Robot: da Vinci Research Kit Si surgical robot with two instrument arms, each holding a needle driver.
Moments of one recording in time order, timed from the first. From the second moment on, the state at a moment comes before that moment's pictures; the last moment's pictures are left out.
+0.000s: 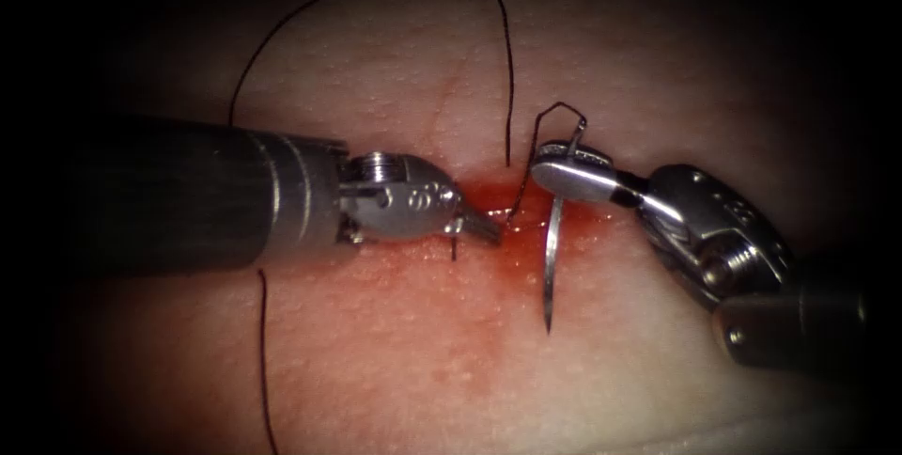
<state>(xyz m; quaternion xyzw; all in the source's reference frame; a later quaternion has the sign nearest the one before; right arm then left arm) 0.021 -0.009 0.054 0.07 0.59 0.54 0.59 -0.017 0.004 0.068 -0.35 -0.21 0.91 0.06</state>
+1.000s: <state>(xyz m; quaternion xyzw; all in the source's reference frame) 0.023 -0.006 0.058 -0.04 0.64 0.41 0.65 -0.015 0.002 0.076 -0.17 -0.31 0.93 0.04</state>
